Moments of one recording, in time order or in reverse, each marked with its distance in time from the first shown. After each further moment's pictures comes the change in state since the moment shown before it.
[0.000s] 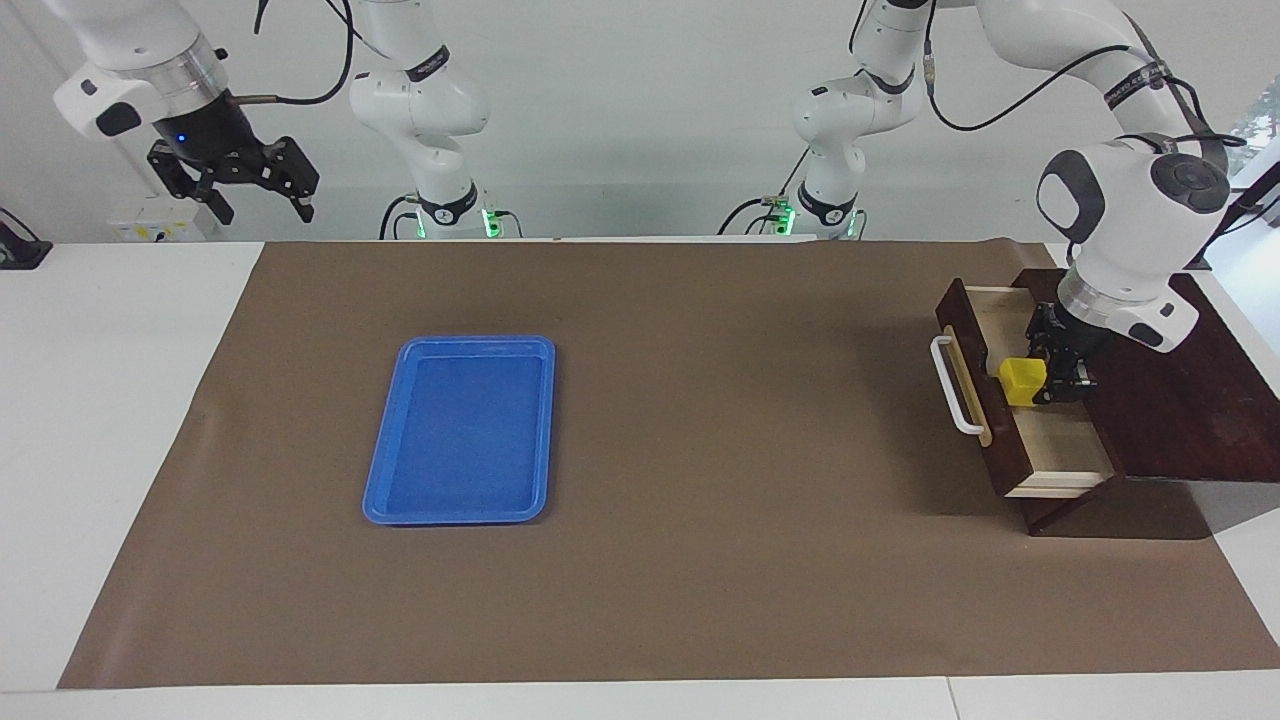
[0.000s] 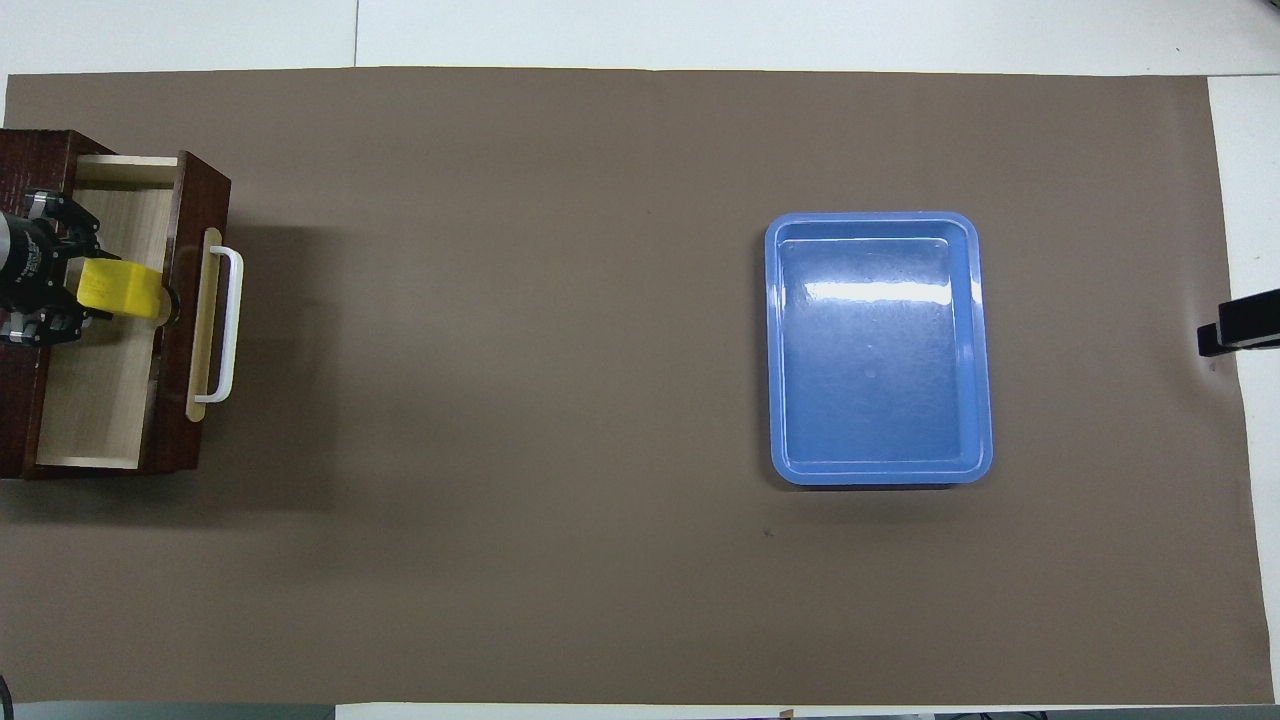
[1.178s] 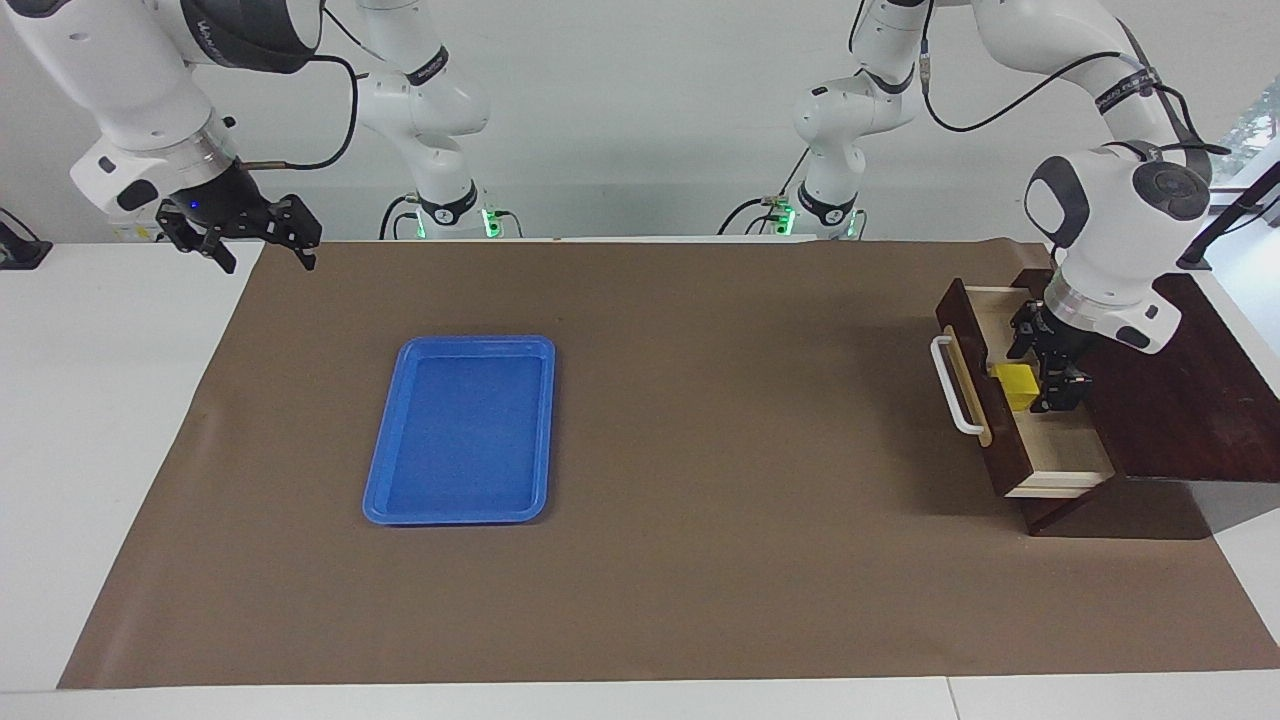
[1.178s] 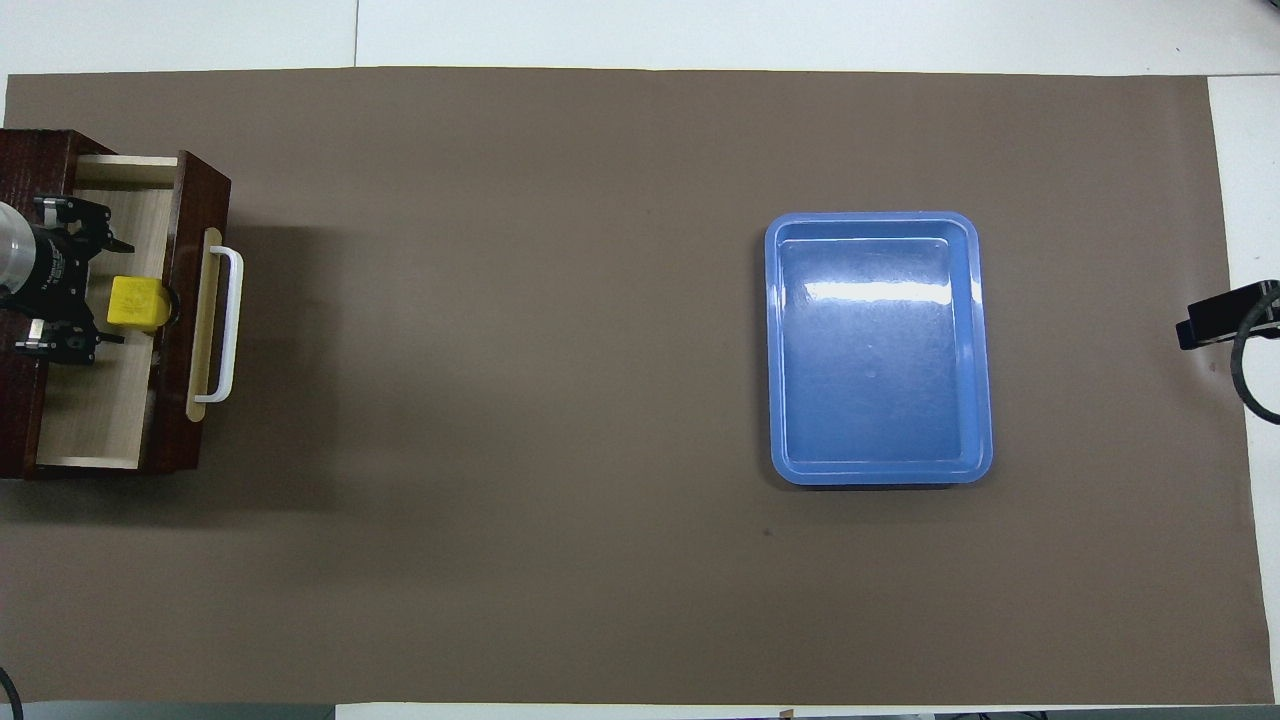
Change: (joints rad) left arm -0.010 -0.024 -0.024 0.021 -0.002 -0.049 -0.068; right arm 0.024 0.090 -0.036 -0.029 -0.020 0.108 -0.008
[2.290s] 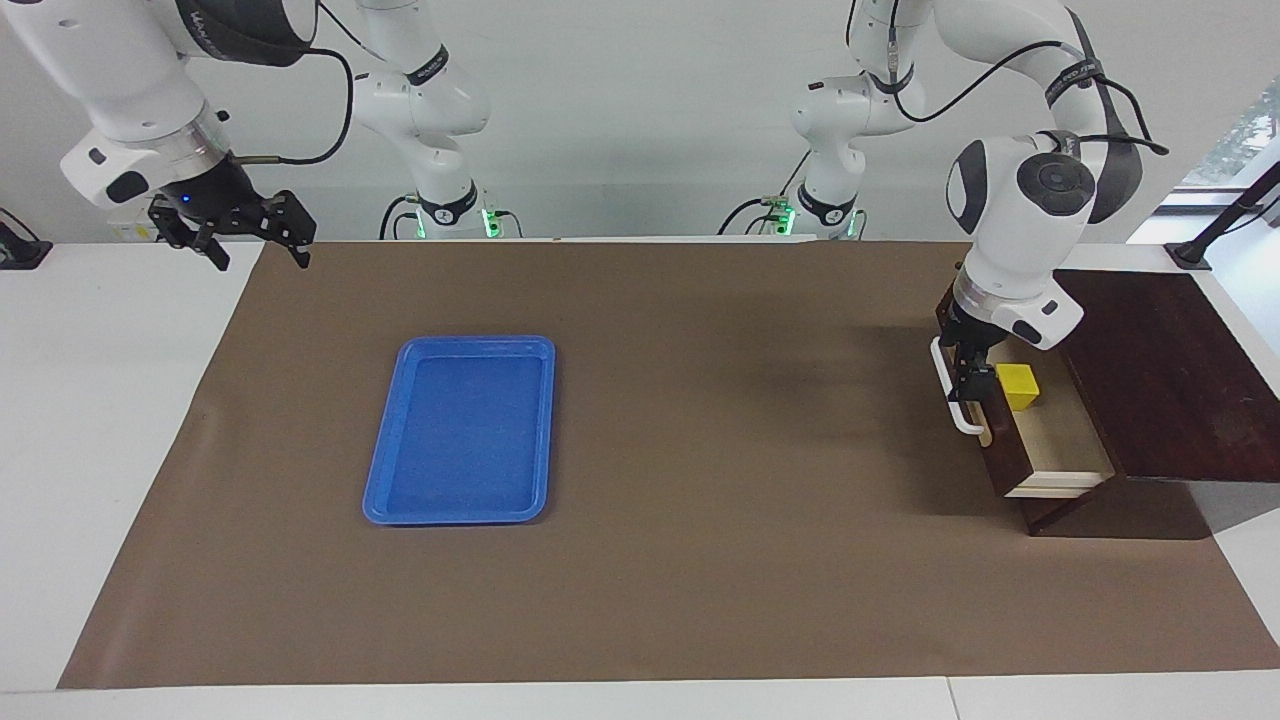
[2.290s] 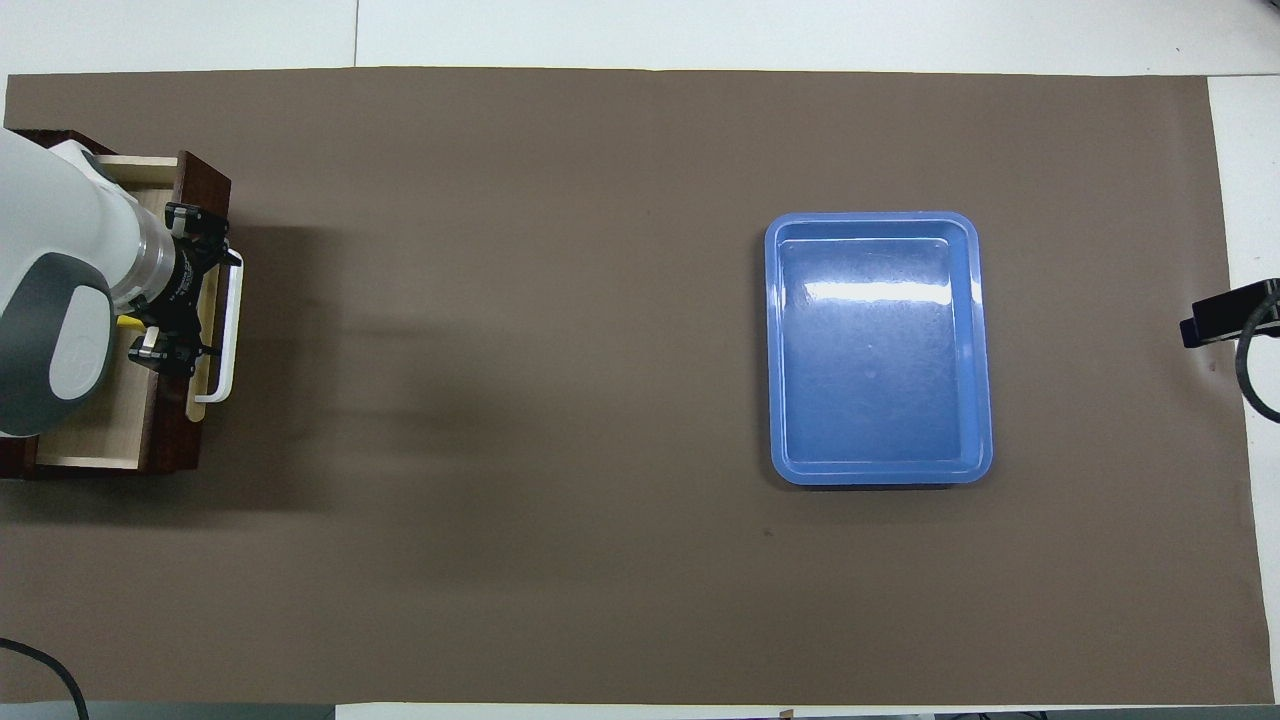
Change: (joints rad) left arm -0.164 -0.021 -0.004 -0.068 0.084 -0.011 -0.090; right arm -0.001 0.000 -0.001 0.000 0.000 0.003 0.000
